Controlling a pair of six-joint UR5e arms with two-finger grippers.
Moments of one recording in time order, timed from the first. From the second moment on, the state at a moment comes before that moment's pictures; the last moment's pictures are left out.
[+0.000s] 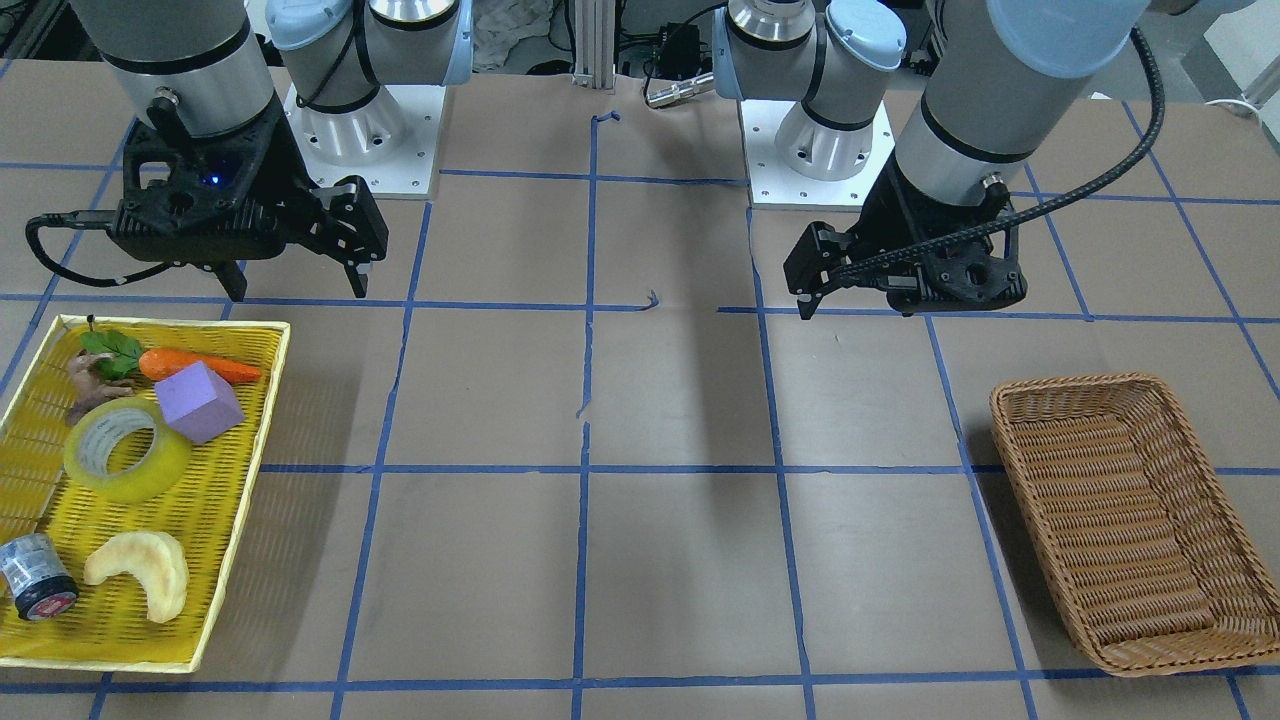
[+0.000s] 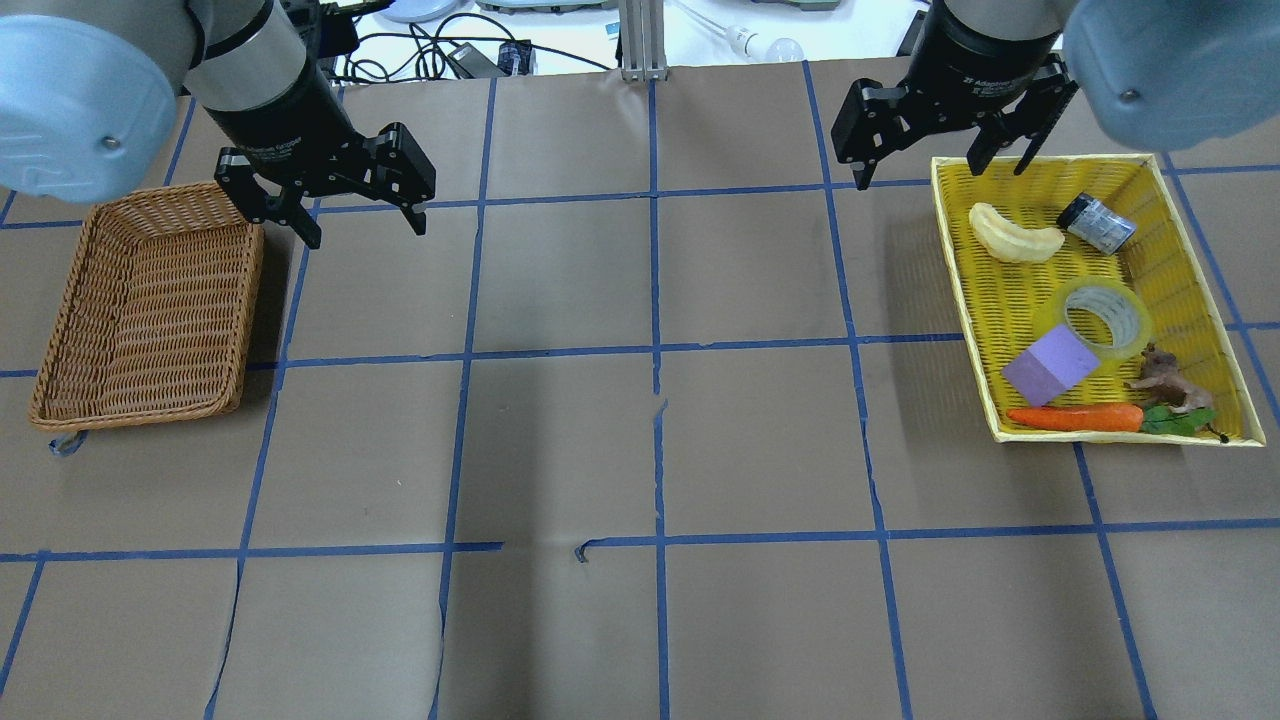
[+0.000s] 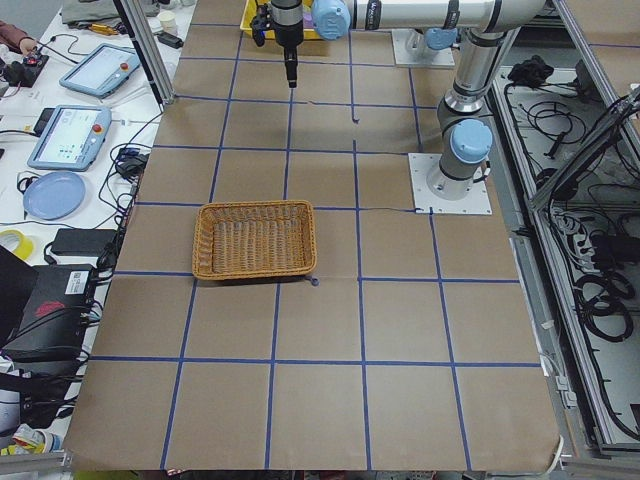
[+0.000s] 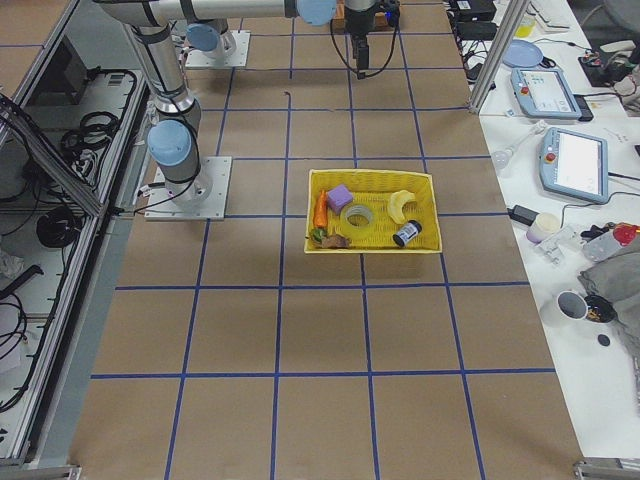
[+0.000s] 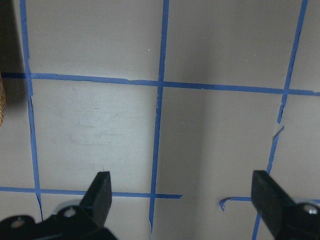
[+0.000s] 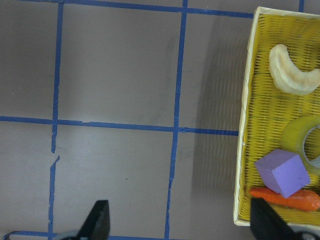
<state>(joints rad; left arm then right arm) -1.57 -1.66 -1.53 -1.54 1.54 -0.08 1.62 -1.51 1.50 -1.65 -1.59 -0.03</state>
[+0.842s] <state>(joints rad) -1.57 -1.66 -1.53 -1.55 1.54 -0.08 1.61 -1.51 1.50 -1.65 -1.56 -0.03</state>
